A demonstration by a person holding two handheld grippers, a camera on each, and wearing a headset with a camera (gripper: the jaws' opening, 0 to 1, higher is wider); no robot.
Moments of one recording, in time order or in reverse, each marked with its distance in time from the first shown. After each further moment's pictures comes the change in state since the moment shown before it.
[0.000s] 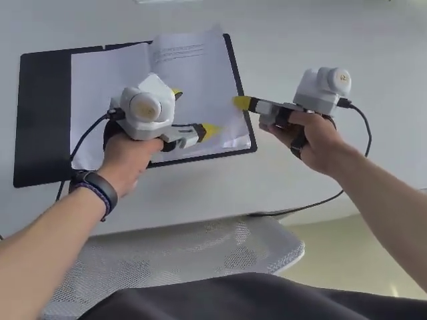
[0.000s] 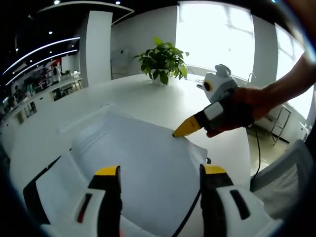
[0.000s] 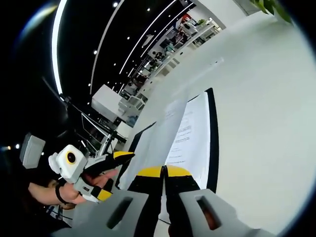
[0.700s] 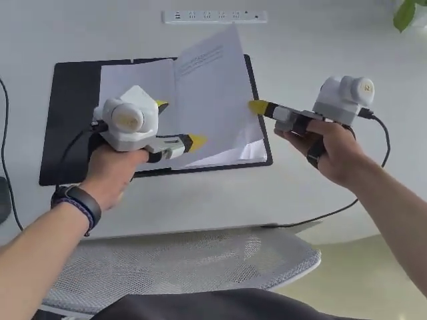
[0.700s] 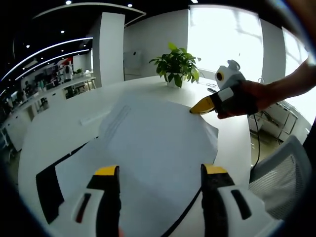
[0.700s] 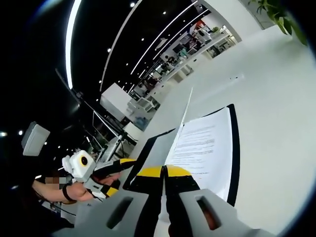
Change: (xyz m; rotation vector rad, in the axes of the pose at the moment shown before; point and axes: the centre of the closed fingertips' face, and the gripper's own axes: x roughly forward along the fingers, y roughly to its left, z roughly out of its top) left arm -0.060 0.035 -0.018 -0.045 -0.020 0.095; right arm 0.001 0.055 0.017 -0.106 -0.037 0.074
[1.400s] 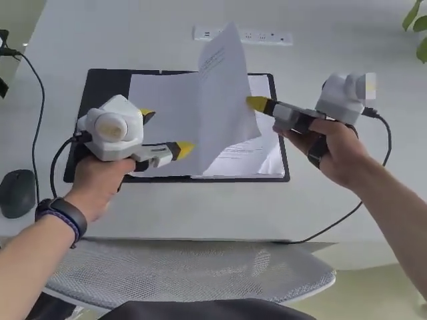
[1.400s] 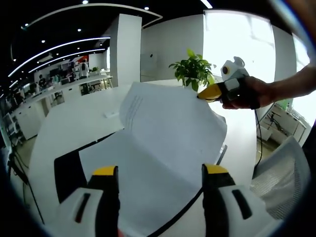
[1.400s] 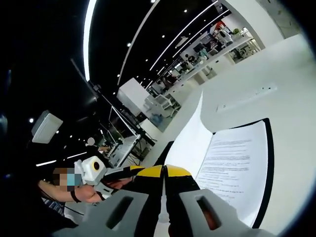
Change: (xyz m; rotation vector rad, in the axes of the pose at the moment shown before) left arm -0.059 0.042 -0.014 -0.079 -0.034 0.124; right arm 0.037 0.060 0.015 -0.078 0.020 0.140
